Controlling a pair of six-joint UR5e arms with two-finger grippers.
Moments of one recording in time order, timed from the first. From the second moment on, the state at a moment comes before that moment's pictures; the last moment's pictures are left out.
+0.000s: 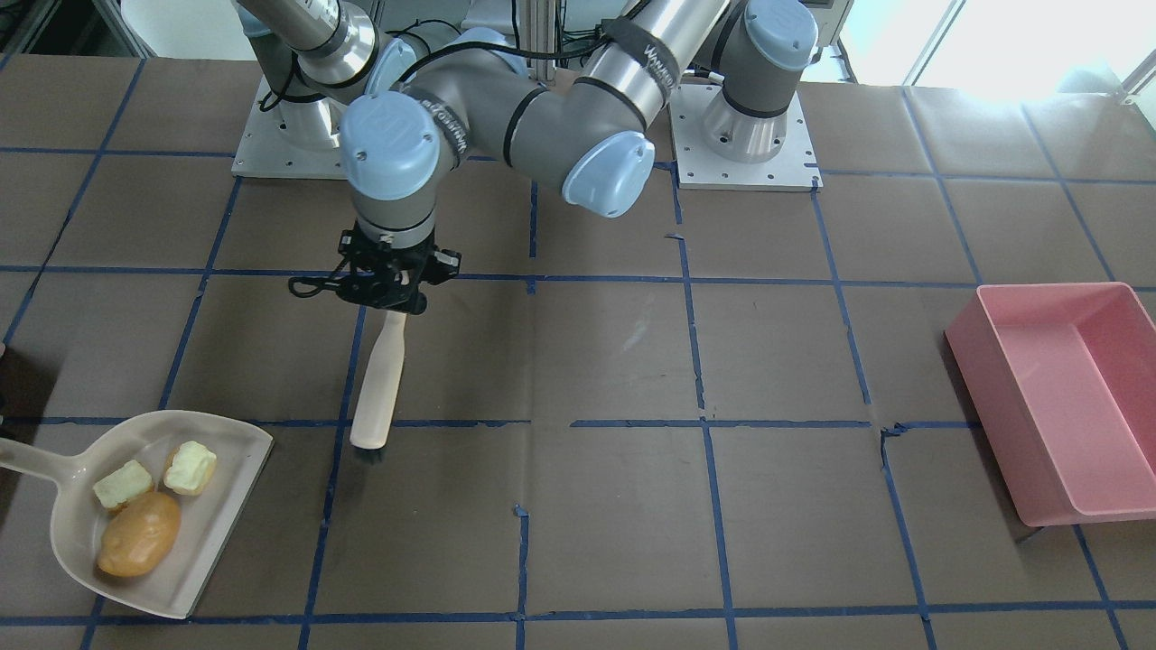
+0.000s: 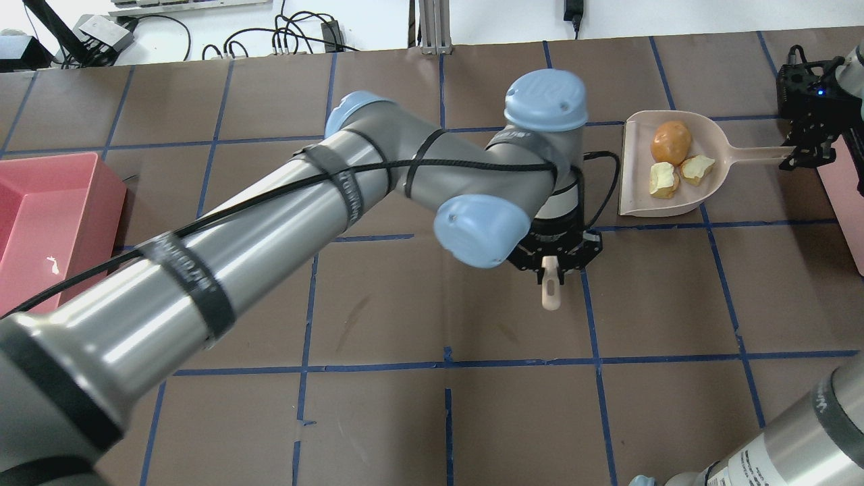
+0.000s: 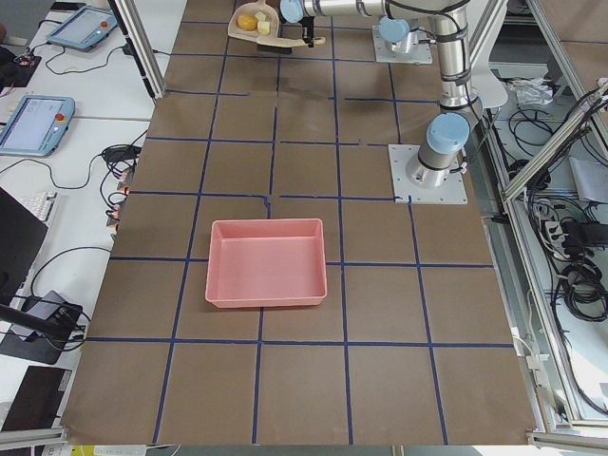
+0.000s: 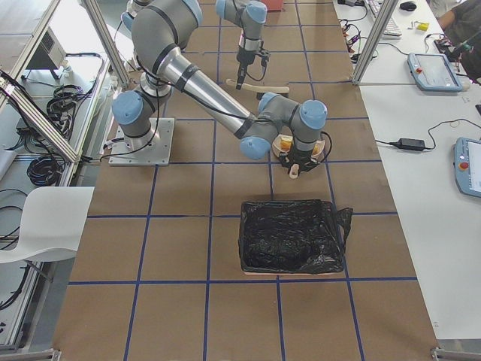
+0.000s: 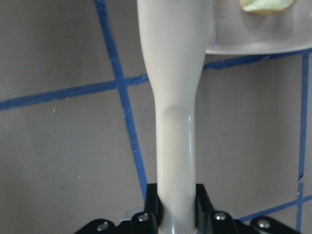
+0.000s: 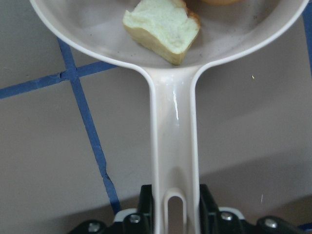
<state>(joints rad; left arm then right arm) -2.16 -1.99 -1.58 -1.27 1.31 -0.48 1.04 -1.09 1.53 -2.03 -1.58 -1.84</state>
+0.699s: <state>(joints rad) -2.13 -1.82 -1.89 -1.24 1.40 -0.56 0.94 -1.14 1.52 -1.98 -1.43 -1.75</state>
